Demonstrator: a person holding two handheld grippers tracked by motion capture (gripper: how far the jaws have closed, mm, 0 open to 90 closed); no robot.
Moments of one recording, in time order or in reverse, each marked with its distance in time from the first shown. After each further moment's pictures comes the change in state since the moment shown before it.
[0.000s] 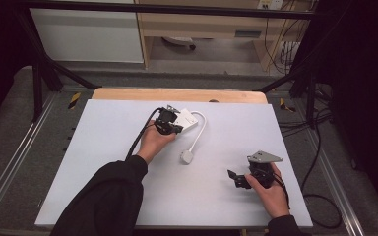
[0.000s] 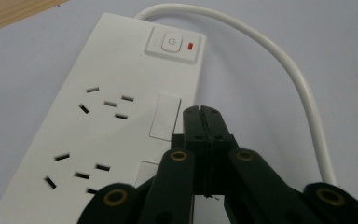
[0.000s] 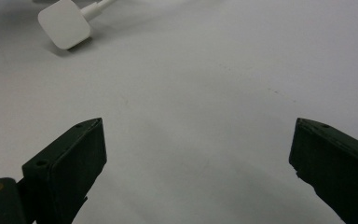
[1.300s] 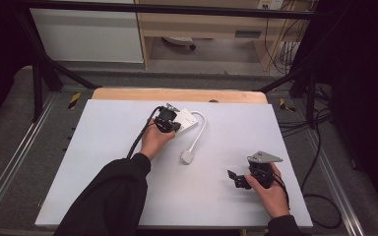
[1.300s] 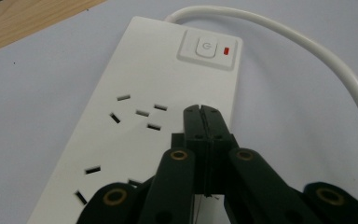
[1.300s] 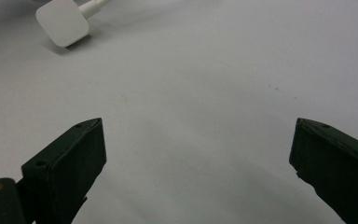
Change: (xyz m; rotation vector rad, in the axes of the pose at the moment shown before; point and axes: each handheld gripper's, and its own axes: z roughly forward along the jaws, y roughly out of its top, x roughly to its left) left arm 0.011 0.000 0.013 -0.008 0.074 -0.004; right arm 0.000 -0.001 0.000 0.008 -0.001 0.001
